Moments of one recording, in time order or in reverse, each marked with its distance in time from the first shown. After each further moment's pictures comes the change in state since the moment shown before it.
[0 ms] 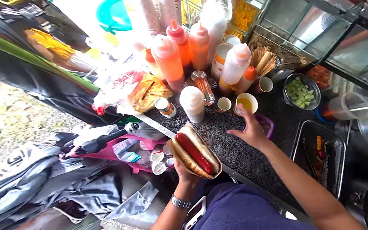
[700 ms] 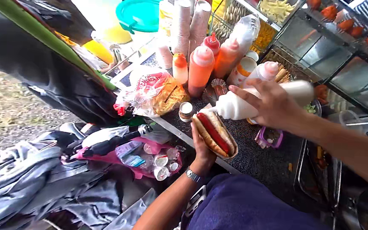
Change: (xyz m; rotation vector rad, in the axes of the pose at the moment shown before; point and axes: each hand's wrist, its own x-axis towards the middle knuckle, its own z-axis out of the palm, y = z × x) left_hand 0.069 0.050 0.048 0.106 -0.023 -0.008; right_hand 0.127 -0.156 -0.035 -0.778 -0.289 -0.529
